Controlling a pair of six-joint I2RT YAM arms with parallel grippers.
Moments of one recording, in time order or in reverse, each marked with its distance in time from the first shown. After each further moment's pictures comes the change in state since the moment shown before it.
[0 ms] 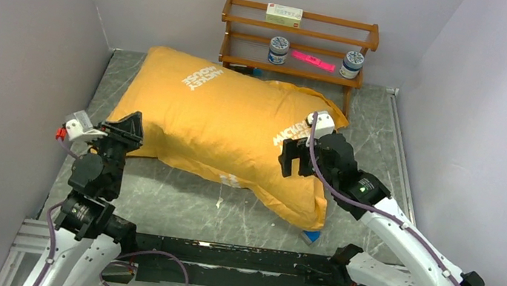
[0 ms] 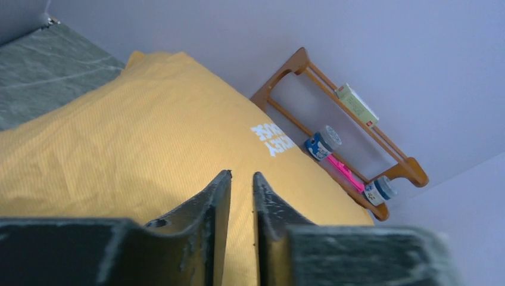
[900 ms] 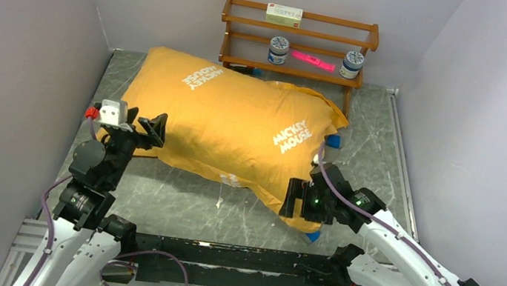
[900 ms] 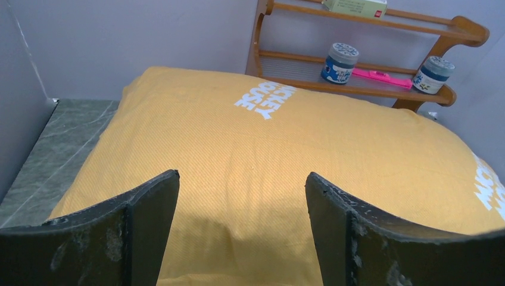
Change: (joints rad) left arm -0.003 0.118 0.121 -0.056 0.285 0.517; right arm 0.000 -0.094 -0.165 -0.426 -0.192 0.499
